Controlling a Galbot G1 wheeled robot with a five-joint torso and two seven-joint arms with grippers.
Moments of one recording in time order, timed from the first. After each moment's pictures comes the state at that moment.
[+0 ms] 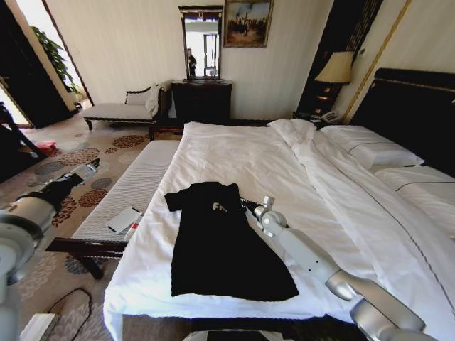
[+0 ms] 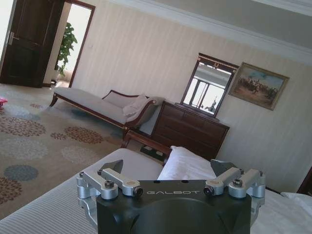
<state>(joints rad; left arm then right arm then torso) 1.18 -0.96 -1.15 -2.36 -1.43 0.73 -0.63 -0.55 1.05 -0.19 1.29 1.24 -0.15 0.15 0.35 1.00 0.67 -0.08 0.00</state>
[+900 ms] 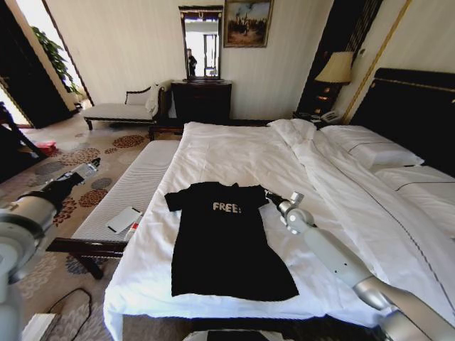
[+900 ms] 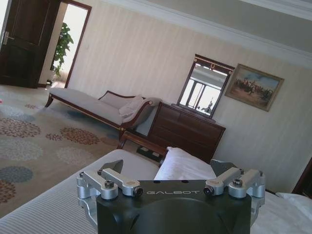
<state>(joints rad) 1.17 -0.96 -1.14 -2.36 -1.43 0.73 -0.62 -0.64 0.90 0.01 1.29 1.25 -0.09 0.09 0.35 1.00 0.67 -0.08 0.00</state>
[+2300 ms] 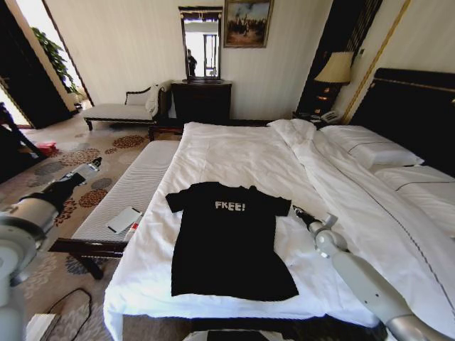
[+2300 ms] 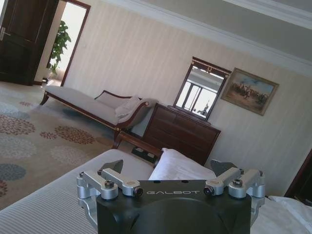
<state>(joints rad) 1.17 -1.00 -1.15 -2.37 -1.42 0.73 -0.60 -0.82 0.84 0.22 1.26 1.21 -0.09 0.13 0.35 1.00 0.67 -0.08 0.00</state>
